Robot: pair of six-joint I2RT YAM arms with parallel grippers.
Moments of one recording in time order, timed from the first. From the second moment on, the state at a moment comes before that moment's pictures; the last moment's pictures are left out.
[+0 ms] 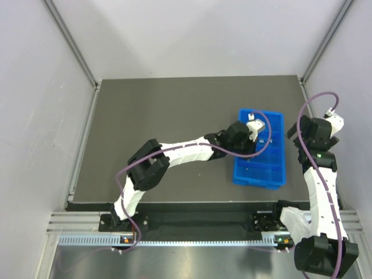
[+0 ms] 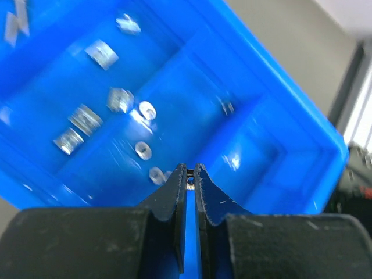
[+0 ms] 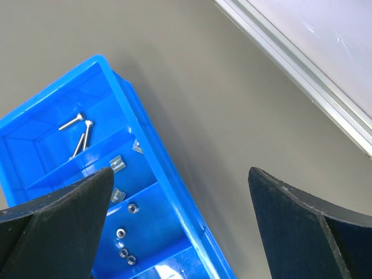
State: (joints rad) left arm -1.05 2.13 1.64 -0.03 0.17 -0.32; right arm -0.19 0.85 0.81 -0.54 0.29 0.44
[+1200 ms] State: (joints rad) left arm -0.86 1.68 1.43 -0.27 -0.18 -0.40; right arm -0.19 0.82 0.81 -0.54 0.30 0.44
